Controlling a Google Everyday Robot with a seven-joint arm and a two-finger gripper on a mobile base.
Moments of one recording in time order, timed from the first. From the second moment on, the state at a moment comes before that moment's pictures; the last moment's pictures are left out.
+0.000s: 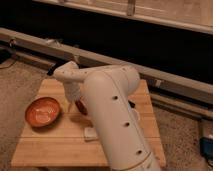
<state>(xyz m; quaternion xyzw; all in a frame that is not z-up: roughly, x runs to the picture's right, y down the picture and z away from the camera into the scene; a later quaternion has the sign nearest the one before) -0.166 0.121 0.887 -0.36 0.24 0.42 0.80</state>
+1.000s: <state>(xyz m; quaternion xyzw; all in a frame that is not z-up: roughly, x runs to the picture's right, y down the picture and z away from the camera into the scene) -0.170 0.117 0.921 -0.36 0.23 0.42 0.80</state>
